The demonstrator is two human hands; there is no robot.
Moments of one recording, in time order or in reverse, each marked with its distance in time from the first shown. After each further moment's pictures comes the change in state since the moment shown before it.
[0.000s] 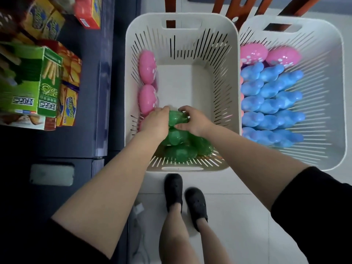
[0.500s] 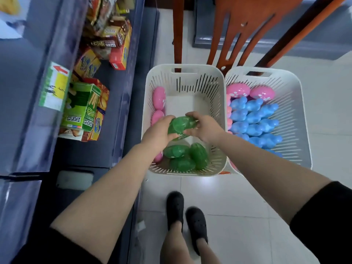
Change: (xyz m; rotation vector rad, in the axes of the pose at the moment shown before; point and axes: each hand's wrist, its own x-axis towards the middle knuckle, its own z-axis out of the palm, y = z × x) left_hand -0.071 0.024 -0.078 -0.321 0.095 0.075; right_hand -0.072 -0.050 -0.060 -0.047 0.131 -0.221
